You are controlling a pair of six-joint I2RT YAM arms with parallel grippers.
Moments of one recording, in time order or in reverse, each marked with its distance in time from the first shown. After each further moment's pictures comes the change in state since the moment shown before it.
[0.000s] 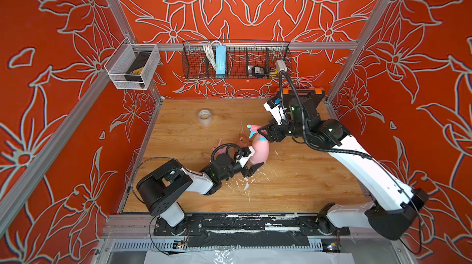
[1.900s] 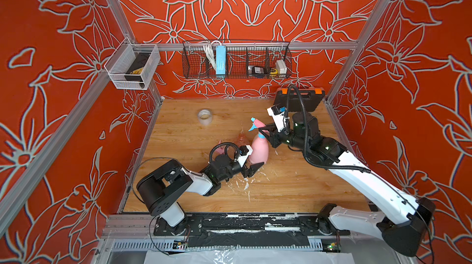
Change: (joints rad) left arm 0.009 0.000 -0.009 0.060 0.035 -0.134; right arm 0.051 -0.177 -0.349 0.454 0.080 0.126
